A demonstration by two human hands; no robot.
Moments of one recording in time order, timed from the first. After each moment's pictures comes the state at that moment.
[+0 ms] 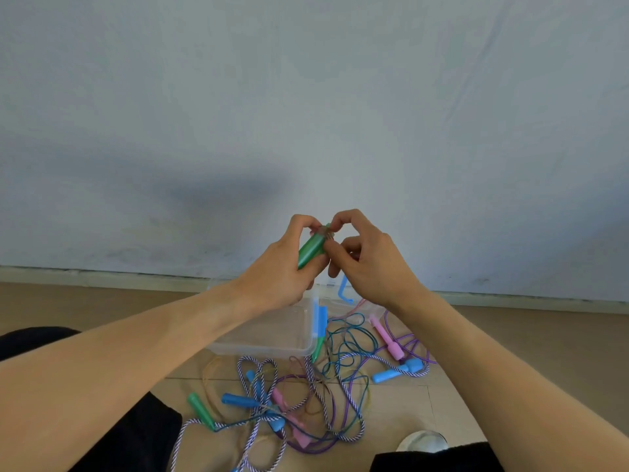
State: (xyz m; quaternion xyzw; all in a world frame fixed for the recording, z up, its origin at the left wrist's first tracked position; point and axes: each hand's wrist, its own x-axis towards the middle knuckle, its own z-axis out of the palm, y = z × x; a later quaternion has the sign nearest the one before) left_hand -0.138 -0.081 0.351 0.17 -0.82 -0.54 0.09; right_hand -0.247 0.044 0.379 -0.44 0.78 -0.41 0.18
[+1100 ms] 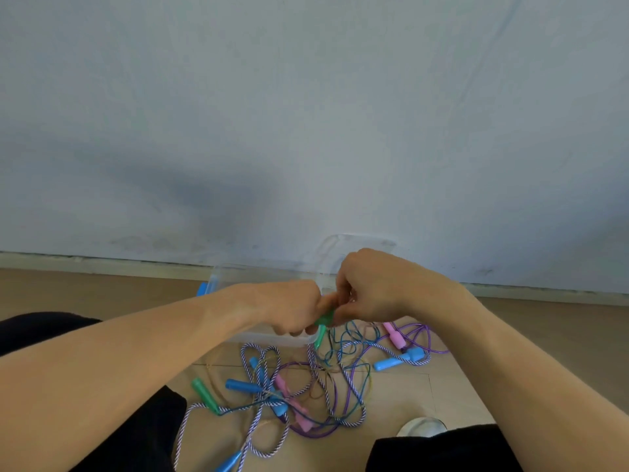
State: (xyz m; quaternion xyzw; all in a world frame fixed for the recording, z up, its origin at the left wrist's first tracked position) left_hand -0.137 -0.063 0.319 0.17 -0.86 -0.38 -0.29; right_hand -0.236 0.047 0.393 -0.57 0.79 0.06 0.23
